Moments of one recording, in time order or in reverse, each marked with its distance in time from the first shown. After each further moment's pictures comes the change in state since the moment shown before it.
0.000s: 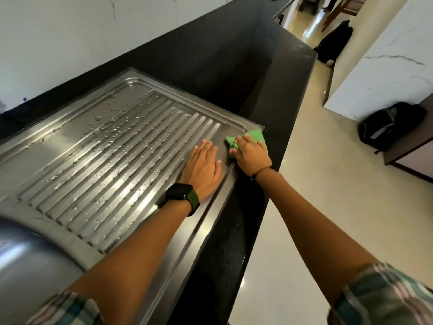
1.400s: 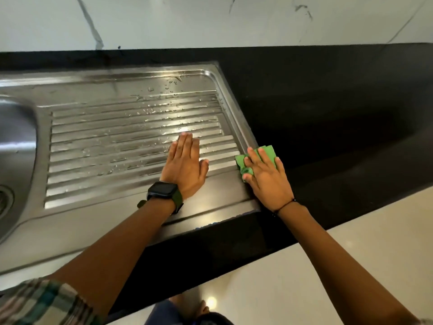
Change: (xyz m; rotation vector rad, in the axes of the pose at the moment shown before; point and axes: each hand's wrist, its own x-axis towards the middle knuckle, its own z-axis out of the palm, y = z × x) left_hand 0.056 0.003 0.013 0.328 0.170 -0.790; right_hand 0.133 0.060 -0.018 -0.192 -0.190 -0.790
